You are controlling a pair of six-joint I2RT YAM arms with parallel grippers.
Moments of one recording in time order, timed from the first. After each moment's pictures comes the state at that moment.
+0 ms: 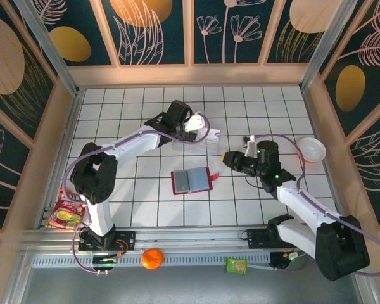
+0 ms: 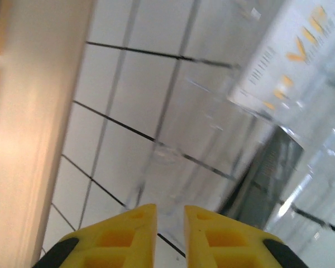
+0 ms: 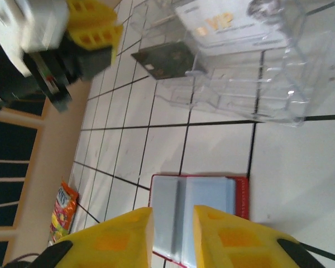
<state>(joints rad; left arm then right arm) -0.65 1.85 1.39 -0.28 -0.20 0.73 0.37 1.02 0.45 0.07 -0.54 0.70</state>
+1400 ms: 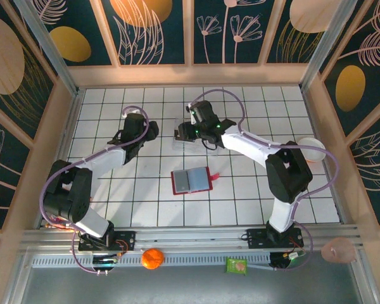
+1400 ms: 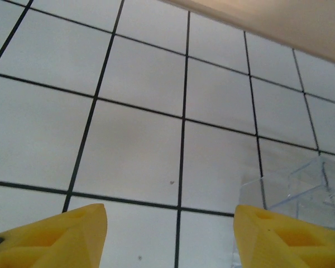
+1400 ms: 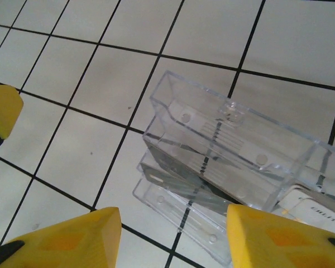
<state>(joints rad) -0.36 1.58 0.87 0.12 -0.15 -0.54 0.69 1.81 1.36 -0.29 -0.02 0.35</state>
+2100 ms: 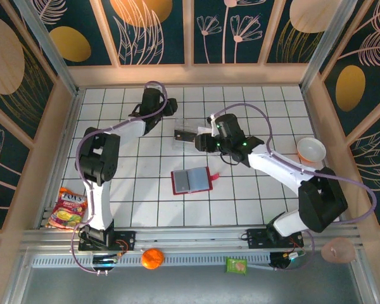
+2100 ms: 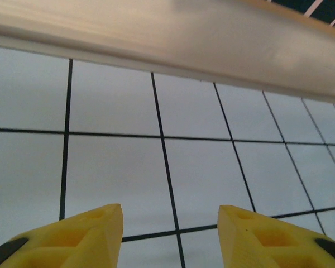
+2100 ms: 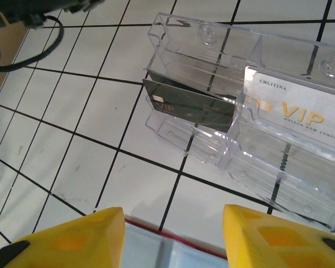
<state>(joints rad) -0.37 2.07 1.42 0.14 0.05 -0.46 0.64 1.44 0.98 -0.22 -0.16 0.45</state>
